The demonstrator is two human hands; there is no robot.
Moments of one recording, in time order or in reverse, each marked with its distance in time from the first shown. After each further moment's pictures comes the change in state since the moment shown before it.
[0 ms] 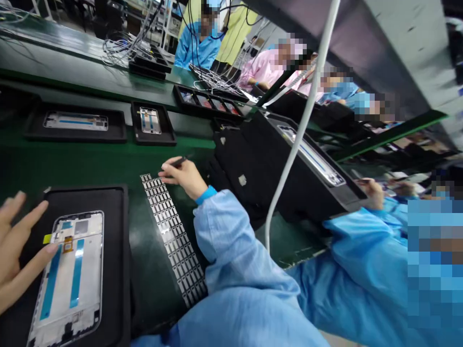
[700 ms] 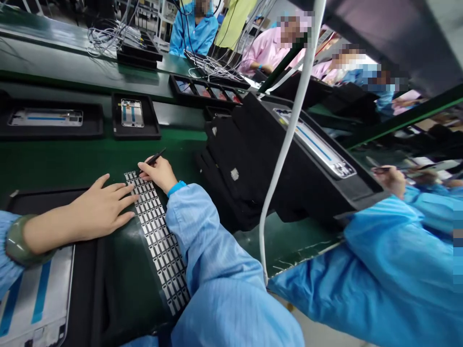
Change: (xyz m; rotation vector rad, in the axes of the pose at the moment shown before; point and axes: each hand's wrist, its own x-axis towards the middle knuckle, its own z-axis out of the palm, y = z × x) left_hand 0.130 0.105 0.065 0.351 -0.517 0.539; right_hand 0.031 0.040 0.023 0.077 0.014 0.069
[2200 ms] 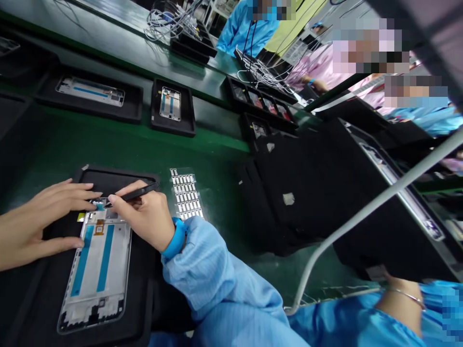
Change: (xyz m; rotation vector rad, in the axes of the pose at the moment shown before) left_hand -0.173 -0.051 0.023 -0.432 0.335 -0.211; right_hand -0.114 -0.009 0.109 -0.185 -0.303 -0.202
